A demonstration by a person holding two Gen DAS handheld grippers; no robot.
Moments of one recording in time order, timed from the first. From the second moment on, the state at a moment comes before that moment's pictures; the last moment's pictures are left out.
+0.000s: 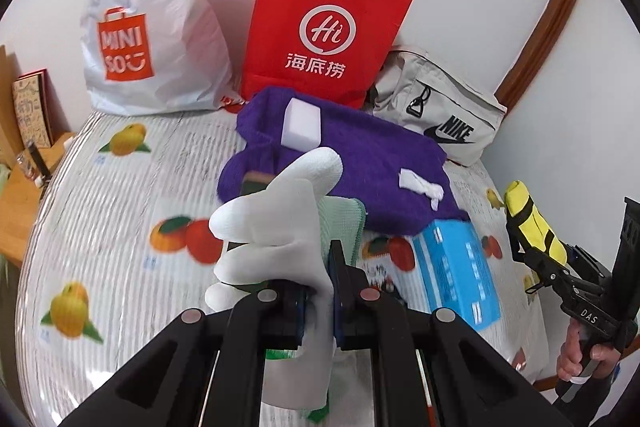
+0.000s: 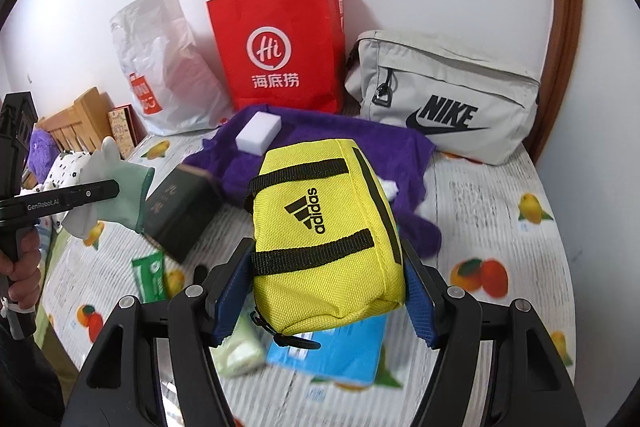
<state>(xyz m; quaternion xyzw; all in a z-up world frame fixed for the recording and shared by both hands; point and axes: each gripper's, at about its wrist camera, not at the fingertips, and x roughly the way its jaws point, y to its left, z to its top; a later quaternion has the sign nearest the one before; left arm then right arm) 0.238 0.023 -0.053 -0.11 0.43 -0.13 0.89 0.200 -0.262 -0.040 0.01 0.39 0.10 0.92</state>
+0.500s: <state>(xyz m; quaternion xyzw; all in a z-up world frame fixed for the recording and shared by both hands) 0.323 -0.001 -0.056 -0.10 0.44 -0.14 0.88 0.306 -0.272 -0.066 0.00 0.40 0.08 0.91</state>
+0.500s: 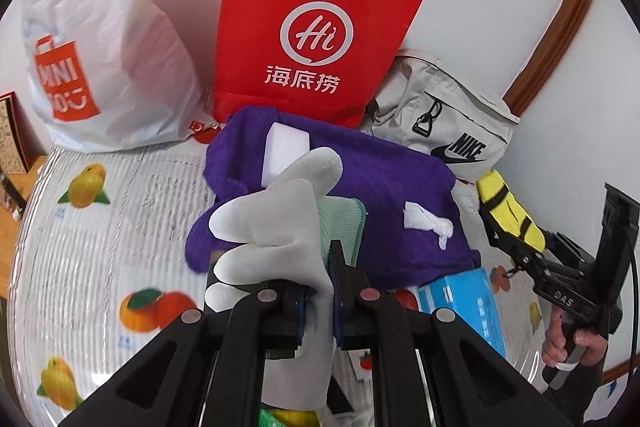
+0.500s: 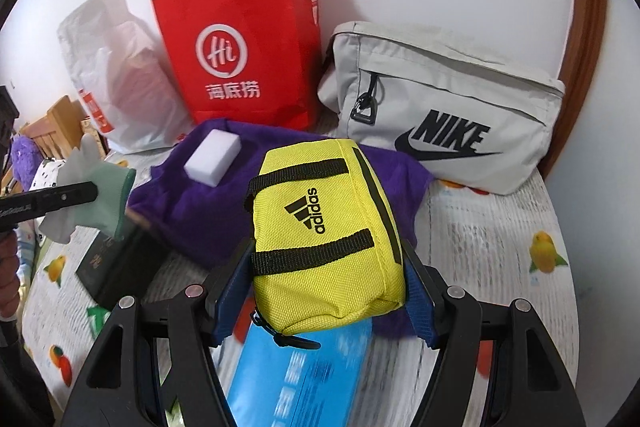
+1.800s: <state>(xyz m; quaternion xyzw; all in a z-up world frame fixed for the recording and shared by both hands) 0.426 -0.049 -0.118 -0.03 0.52 -0.15 0.84 0.415 -0.276 -0.140 -0.02 0.48 0.07 0.87</state>
